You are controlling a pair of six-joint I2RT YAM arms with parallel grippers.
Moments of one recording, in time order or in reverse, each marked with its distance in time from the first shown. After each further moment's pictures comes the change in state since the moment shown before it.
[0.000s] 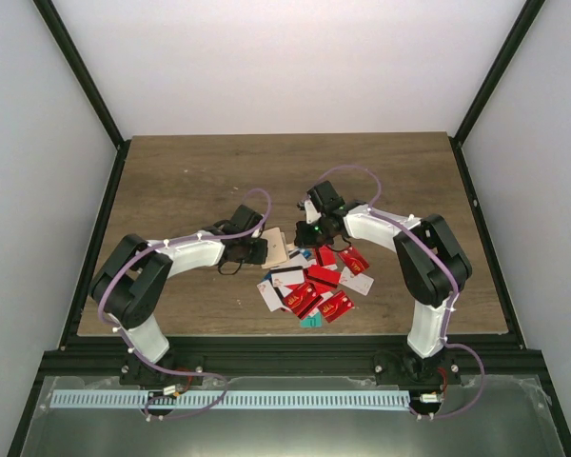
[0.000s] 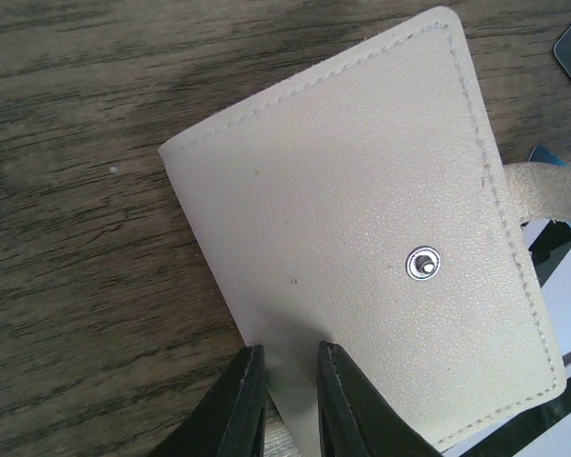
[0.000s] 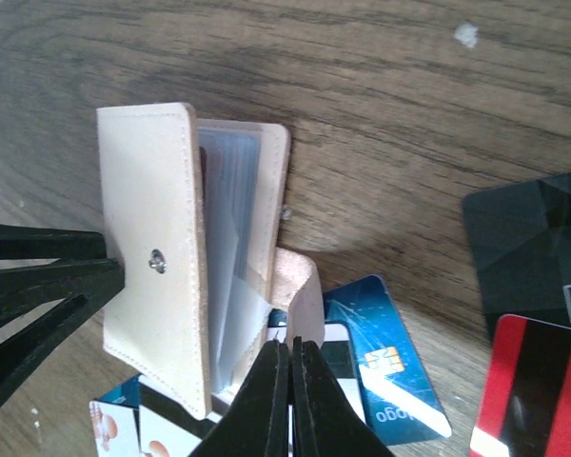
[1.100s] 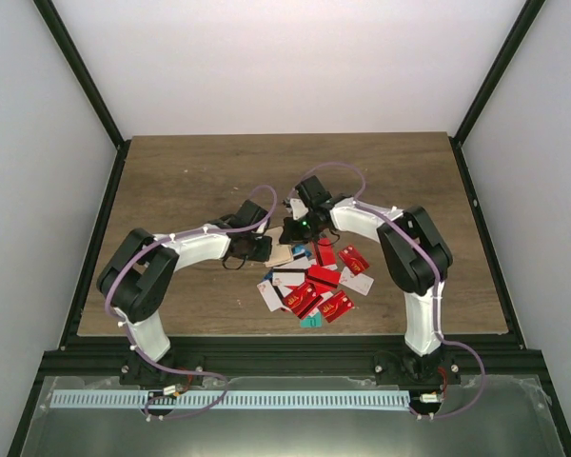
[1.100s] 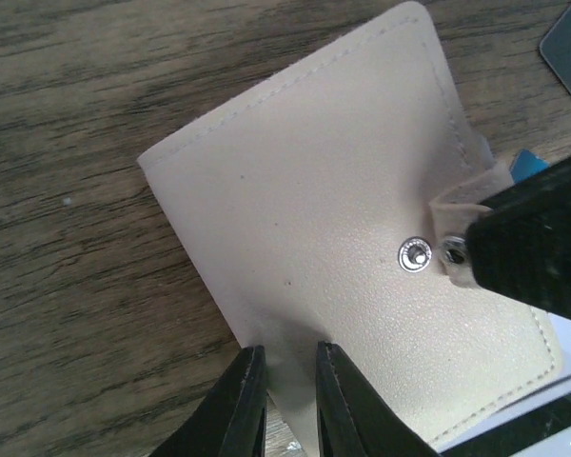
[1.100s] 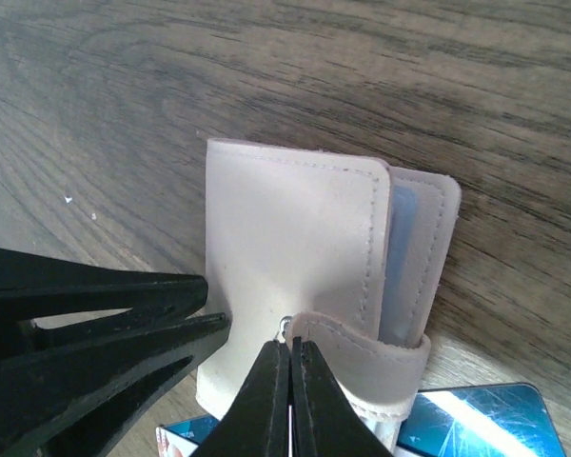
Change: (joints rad) left arm -0.006 0.057 0.090 -0.077 0.017 0.027; right arm 0.035 0.132 0.146 -0.015 -0.142 0.003
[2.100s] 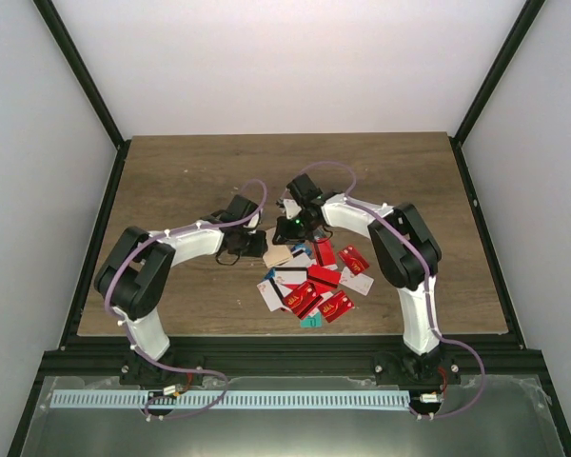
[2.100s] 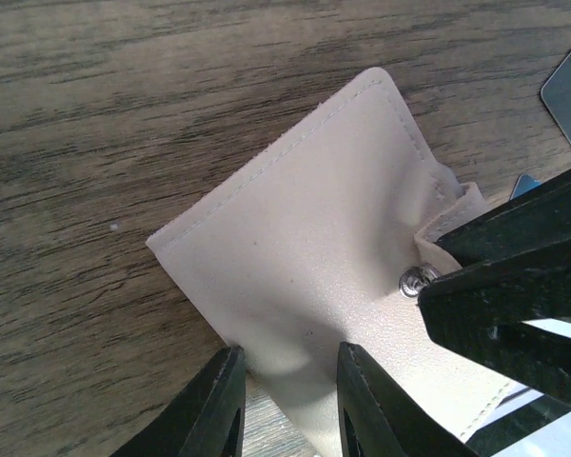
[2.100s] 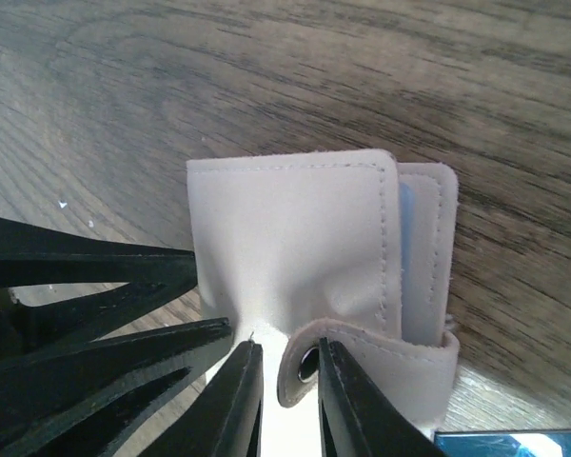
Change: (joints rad) left arm 0.074 0.000 -0.002 0.025 0.095 0.001; right arm 0.023 0.081 0.110 -0.085 0.005 0.003
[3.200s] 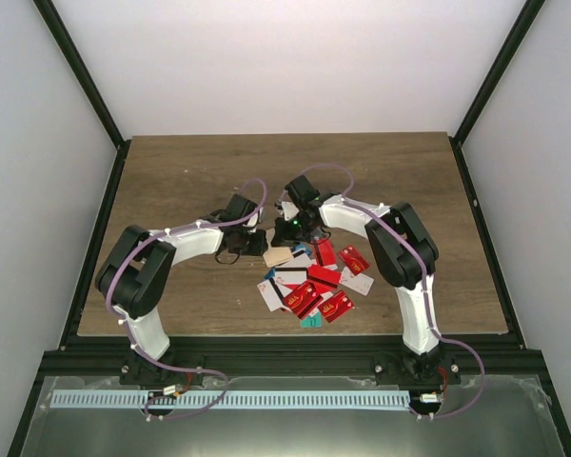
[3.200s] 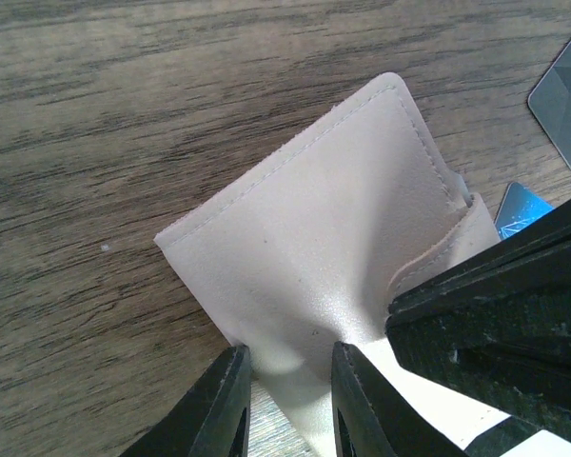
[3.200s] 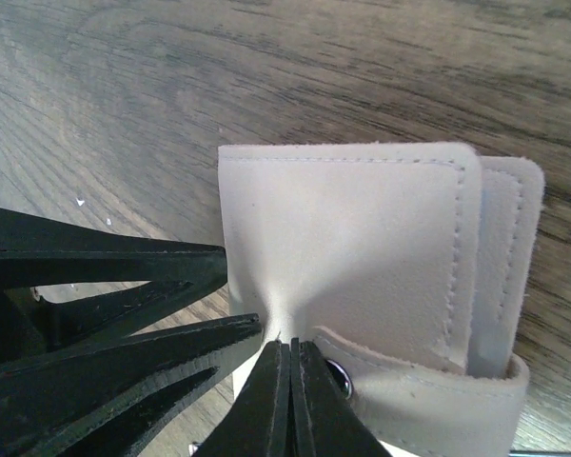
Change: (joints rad) left arm 0.012 0.010 0.000 0.023 0.027 0.020; right arm 0.008 0.020 0.010 0.008 -0.042 0.042
